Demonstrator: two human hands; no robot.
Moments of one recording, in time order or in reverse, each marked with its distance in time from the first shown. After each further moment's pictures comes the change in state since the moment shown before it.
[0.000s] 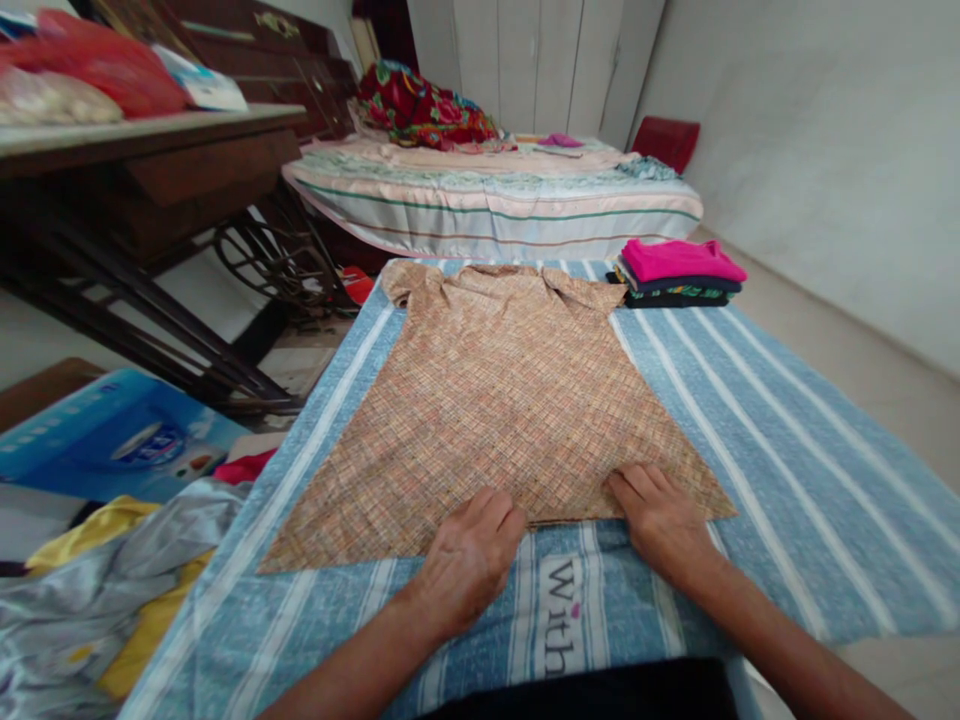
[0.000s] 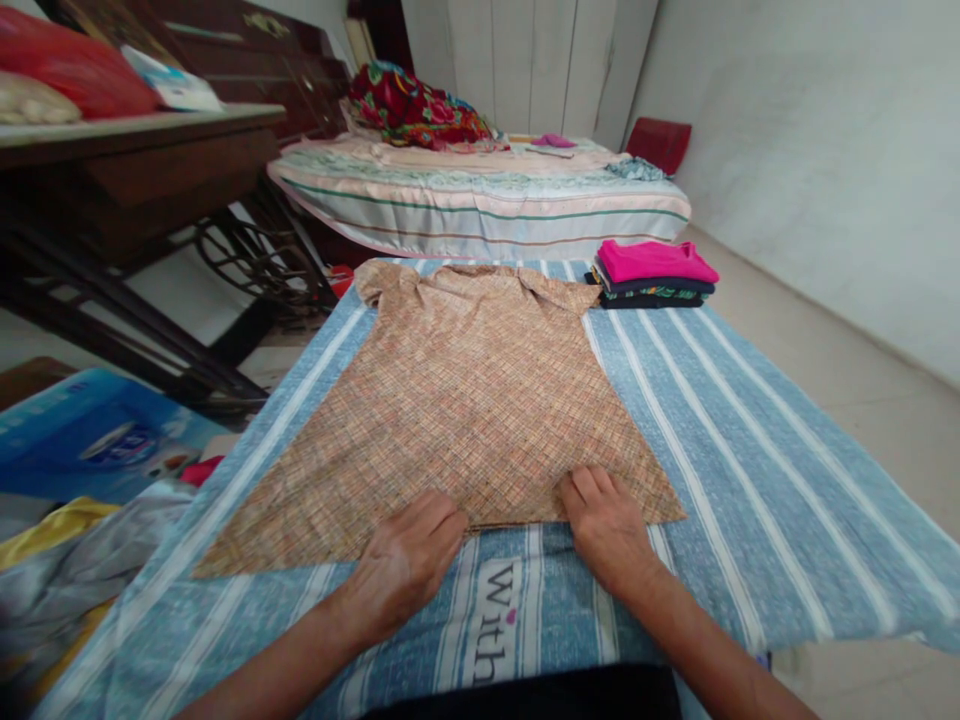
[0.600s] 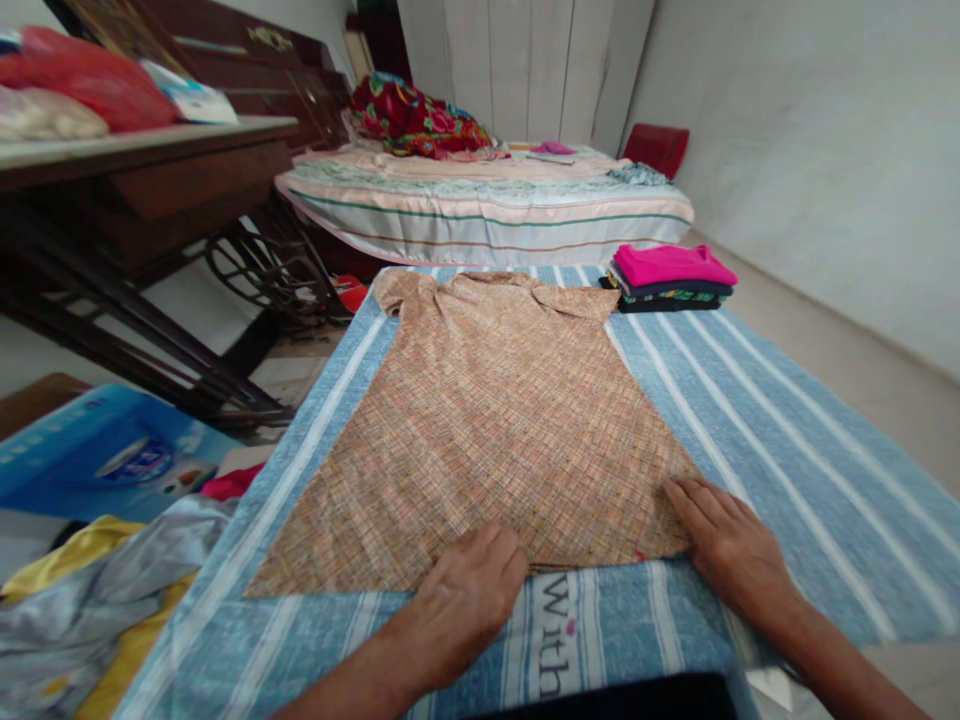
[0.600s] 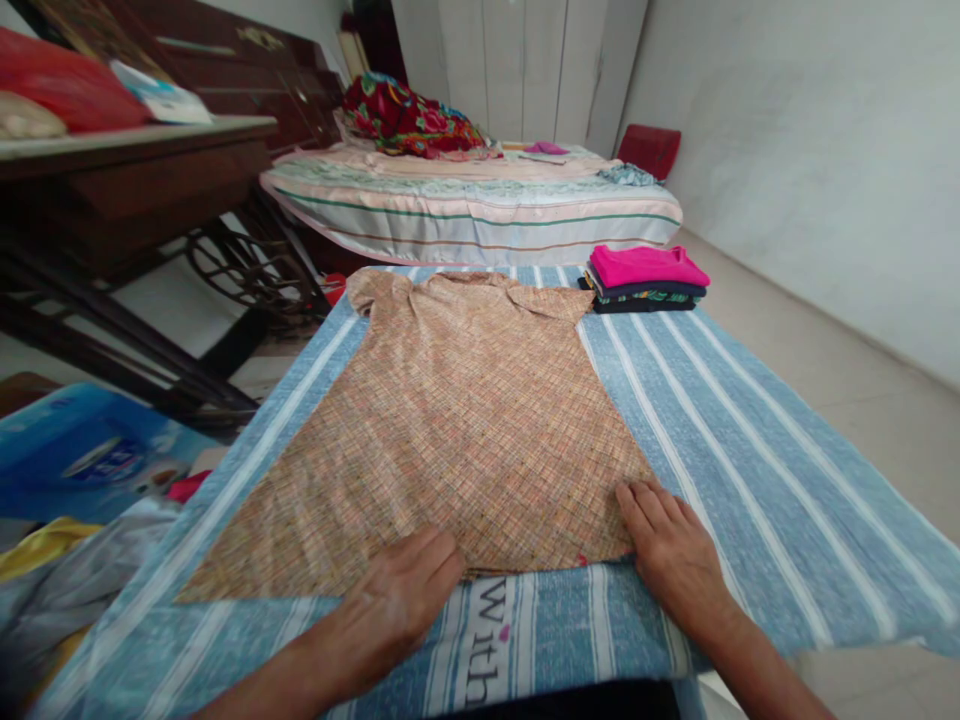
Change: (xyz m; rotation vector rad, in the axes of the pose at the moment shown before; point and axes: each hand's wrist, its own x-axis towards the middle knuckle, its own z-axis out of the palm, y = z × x) left_hand -0.009 0.007 -0.012 -0.021 -0.179 0.158; right_hand -0.055 0.051 -0.006 -0.160 0.032 0.003
